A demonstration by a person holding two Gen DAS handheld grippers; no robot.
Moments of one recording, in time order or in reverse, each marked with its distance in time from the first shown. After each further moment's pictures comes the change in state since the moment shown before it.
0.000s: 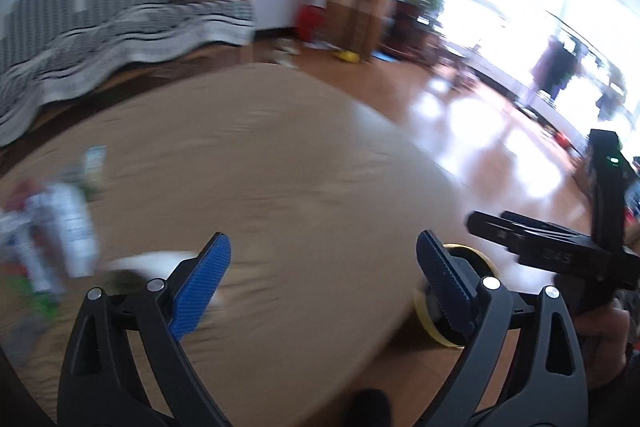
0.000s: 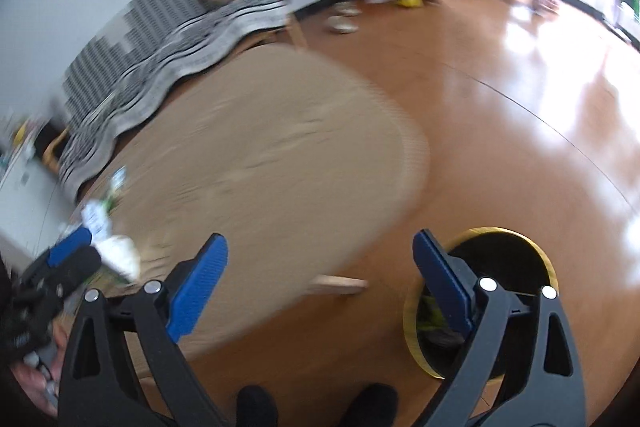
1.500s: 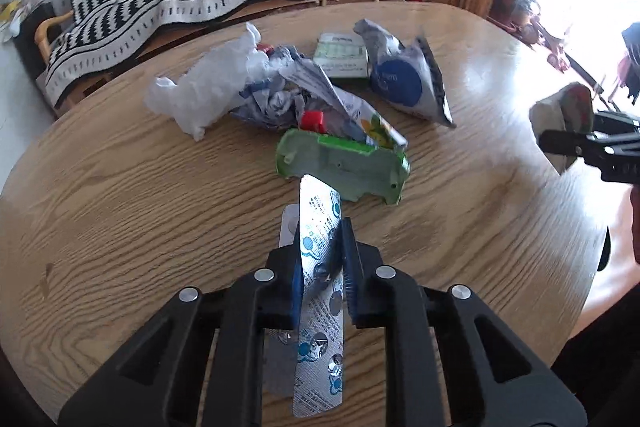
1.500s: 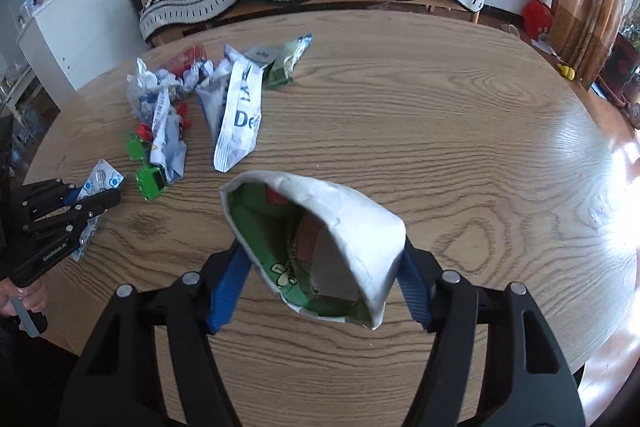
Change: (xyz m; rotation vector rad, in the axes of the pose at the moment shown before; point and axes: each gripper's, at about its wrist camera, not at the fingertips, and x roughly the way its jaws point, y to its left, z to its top) left arm -0.052 0.249 -0.099 -0.091 0.151 0.272; right arm 0.119 0.261 -0.035 -0.515 0.171 0.102
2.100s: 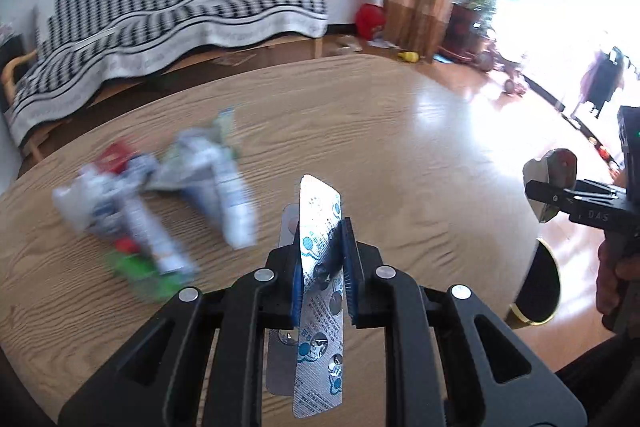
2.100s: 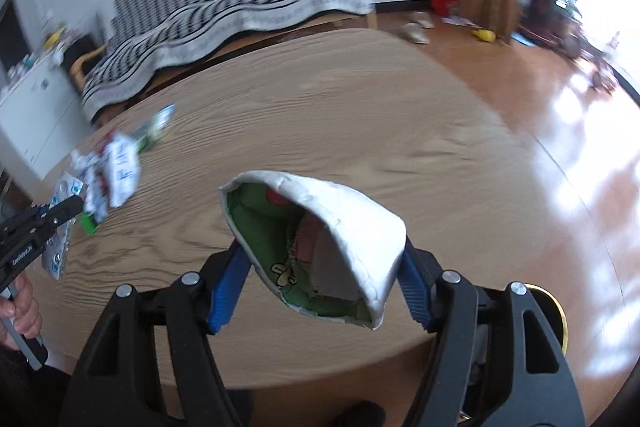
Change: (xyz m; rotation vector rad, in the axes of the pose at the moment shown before) left arm -0.022 -0.159 0.063 0.055 -0.130 -0.161; right arm -0.105 -0.186 -0.073 0.313 -0.132 -0.150
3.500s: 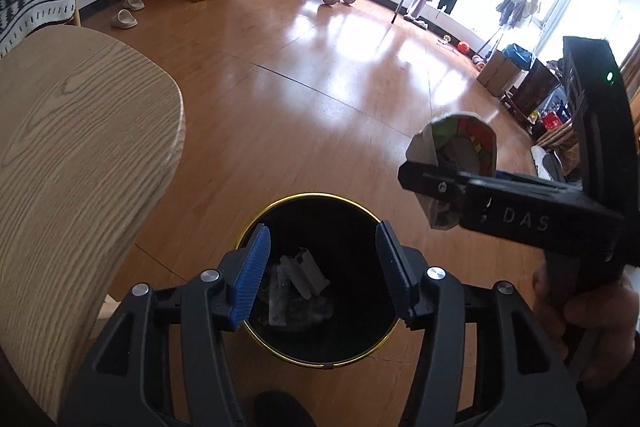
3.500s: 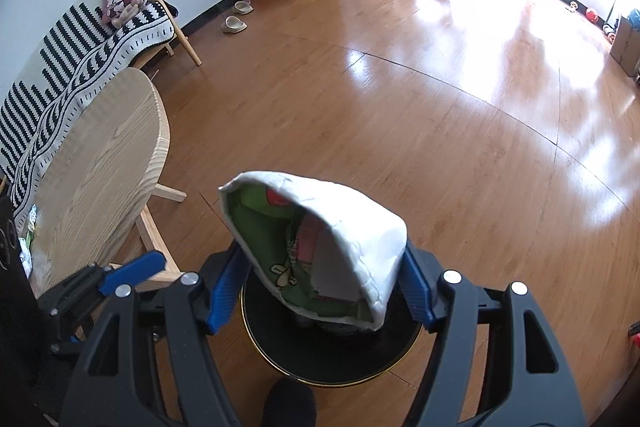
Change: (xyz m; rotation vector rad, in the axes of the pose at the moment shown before) left arm 0.137 -0.371 -0.031 0.309 0.221 -0.519; right arm -0.063 -0.267 -0.115 0.453 0.039 -0.243
